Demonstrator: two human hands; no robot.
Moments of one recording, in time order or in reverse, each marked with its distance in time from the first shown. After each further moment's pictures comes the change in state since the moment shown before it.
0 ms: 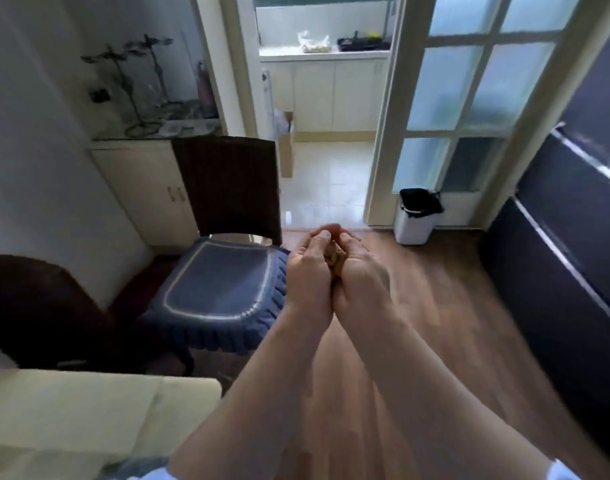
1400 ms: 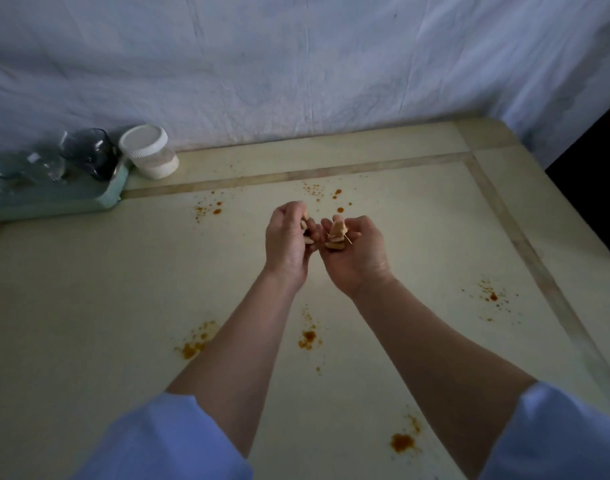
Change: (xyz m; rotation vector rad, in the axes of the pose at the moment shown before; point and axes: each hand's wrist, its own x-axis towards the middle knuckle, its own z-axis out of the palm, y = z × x) left_hand -0.332 0.192 -0.693 -0.245 1.283 0.593; right_hand -0.394 0.643 0.121 -0.465 -0.689 1.399
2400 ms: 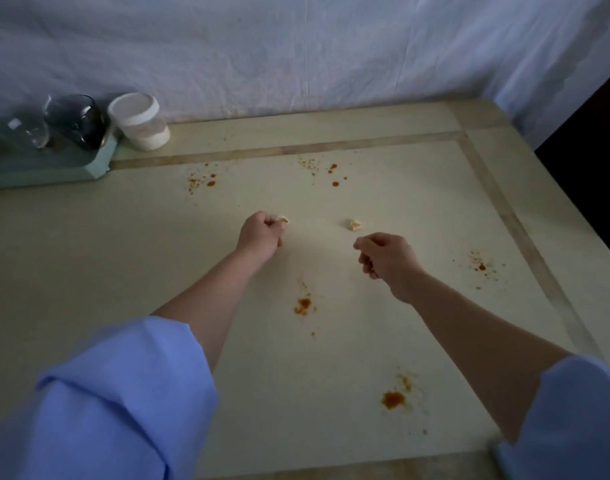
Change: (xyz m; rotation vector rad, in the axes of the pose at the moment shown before) left_hand 0.025 -0.028 -0.074 0.969 0.025 0.031; right_hand -0.032 -0.028 -0.074 -1.374 0.261 -0.169
